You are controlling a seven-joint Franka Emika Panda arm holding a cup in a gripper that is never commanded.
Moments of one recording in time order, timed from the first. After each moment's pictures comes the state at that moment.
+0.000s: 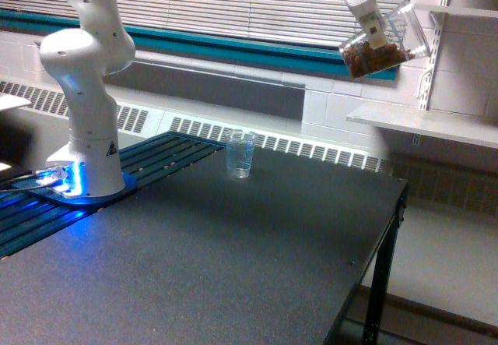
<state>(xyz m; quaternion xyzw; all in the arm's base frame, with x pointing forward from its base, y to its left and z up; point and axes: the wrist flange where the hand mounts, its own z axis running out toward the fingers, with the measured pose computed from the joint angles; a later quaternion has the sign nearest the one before) 0.611 -0.043 0.522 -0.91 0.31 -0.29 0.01</state>
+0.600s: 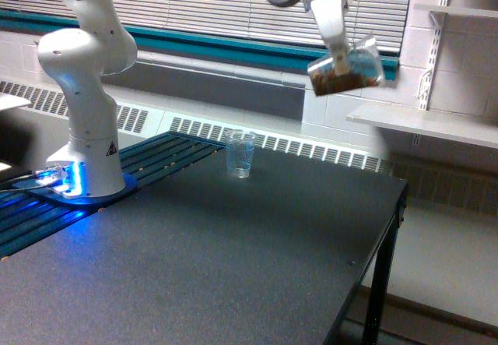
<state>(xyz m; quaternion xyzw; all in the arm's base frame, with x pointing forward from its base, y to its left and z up) 0.550 0.025 0.457 -0.95 0.25 -0.21 -0.01</state>
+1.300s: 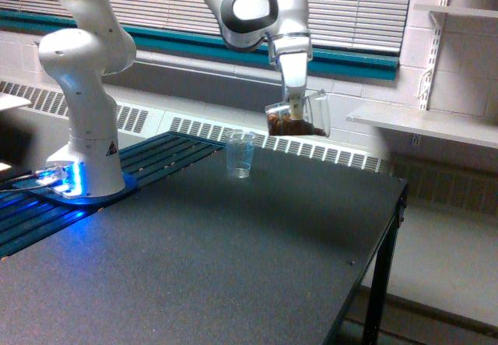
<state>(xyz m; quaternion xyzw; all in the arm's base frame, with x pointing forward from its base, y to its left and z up) 0.465 0.074 0.359 -0.97 0.17 -0.17 -0.09</state>
